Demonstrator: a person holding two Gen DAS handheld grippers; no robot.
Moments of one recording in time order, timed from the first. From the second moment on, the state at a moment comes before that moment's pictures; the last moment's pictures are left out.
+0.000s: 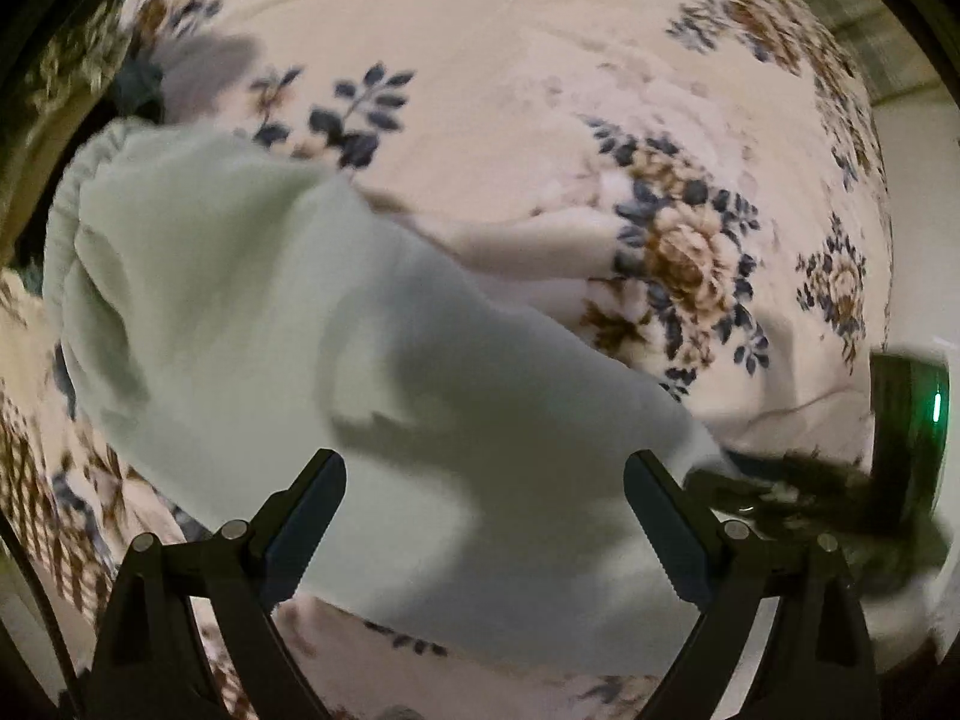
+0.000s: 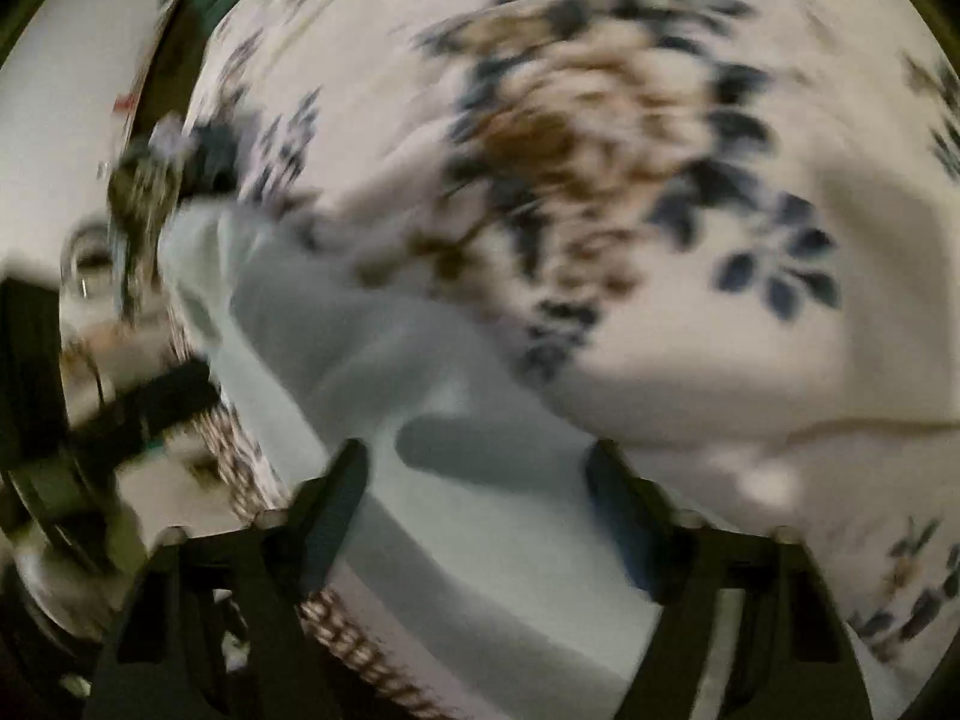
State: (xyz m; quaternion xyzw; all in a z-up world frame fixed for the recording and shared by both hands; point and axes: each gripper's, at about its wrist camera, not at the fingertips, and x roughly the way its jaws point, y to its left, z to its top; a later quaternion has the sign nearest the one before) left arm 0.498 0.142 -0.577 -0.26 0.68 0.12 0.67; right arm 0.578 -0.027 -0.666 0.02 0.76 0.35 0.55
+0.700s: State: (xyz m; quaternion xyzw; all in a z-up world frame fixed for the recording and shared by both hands) left arm 0.461 0.158 -0.643 -0.40 0.70 0.17 0.57; right arm 0.378 -0.025 -0.622 -0.02 0.68 0.40 0.61
